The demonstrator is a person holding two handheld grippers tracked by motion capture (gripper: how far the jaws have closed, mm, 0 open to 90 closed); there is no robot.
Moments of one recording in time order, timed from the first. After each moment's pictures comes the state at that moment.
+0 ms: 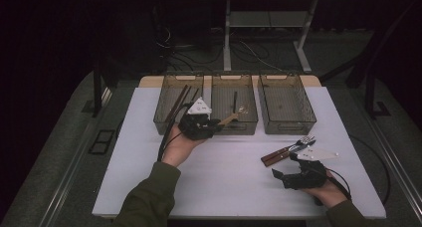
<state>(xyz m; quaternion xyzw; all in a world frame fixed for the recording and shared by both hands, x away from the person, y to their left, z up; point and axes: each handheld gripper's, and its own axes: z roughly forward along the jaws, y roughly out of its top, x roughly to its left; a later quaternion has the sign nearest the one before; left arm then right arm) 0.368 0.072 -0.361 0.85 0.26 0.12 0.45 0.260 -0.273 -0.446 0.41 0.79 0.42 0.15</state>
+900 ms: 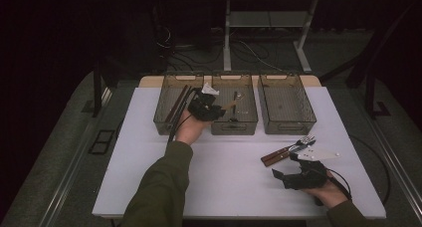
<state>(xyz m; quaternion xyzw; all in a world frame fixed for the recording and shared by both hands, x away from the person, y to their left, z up) 0.433 0.050 -0.374 0.85 0.33 0.13 0.39 0.260 -0.274 -0.445 0.41 0.79 0.43 0.15</state>
